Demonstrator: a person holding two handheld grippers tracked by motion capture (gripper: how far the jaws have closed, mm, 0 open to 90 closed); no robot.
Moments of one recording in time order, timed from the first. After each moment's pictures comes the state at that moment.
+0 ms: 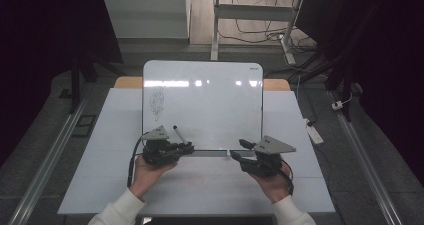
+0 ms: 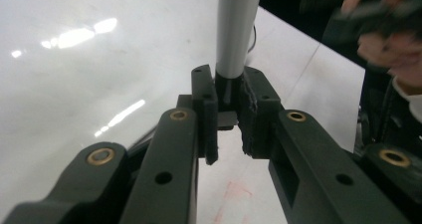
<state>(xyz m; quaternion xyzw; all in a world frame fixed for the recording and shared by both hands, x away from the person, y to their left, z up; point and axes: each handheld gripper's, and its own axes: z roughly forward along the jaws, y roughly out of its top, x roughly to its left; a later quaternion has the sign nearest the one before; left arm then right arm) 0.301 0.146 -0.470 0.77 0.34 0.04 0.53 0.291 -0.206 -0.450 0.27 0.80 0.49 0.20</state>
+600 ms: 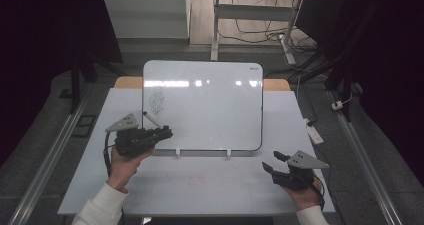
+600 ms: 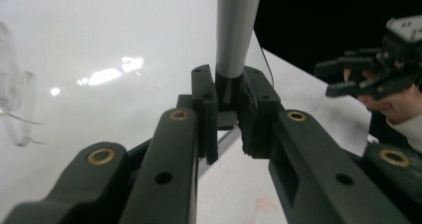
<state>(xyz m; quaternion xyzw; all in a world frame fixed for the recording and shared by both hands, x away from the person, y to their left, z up) 0.296 0.203 -0.433 0.73 0.36 0.10 0.58 0.281 -0.289 -0.483 0.32 0.80 0.45 0.24</state>
